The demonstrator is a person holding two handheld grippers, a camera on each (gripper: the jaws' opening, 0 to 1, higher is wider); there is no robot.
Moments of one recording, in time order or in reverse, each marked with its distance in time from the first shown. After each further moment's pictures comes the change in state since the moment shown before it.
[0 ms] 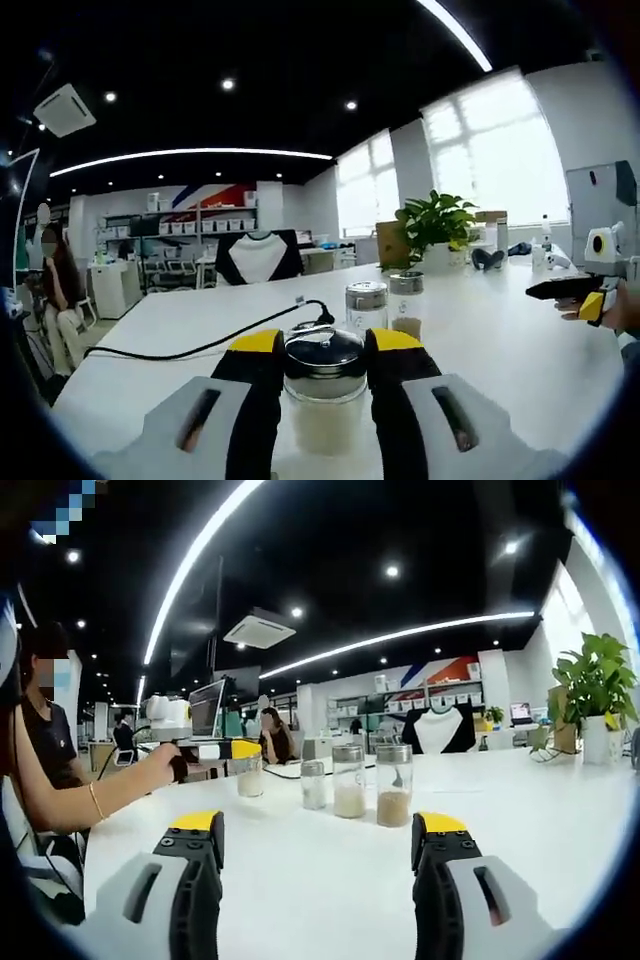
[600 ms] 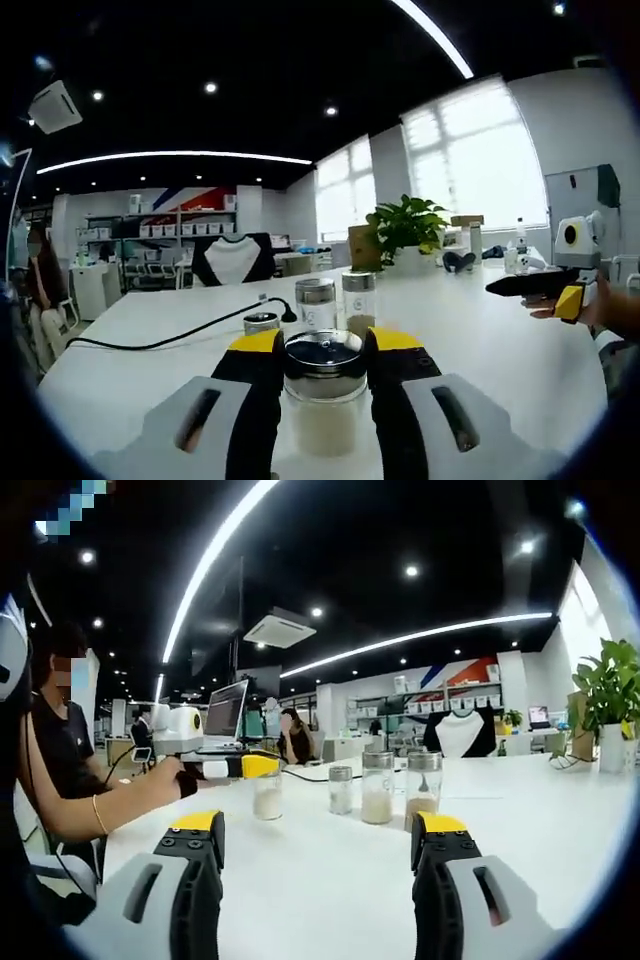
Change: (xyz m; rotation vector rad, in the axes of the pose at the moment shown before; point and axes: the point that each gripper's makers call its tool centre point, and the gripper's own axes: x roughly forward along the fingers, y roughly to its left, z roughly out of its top) left arm -0.016 -0.058 -0.006 -0.029 -0.022 -0.107; right arm 0.004 0.032 0.014 -0.018 -0.010 0.091
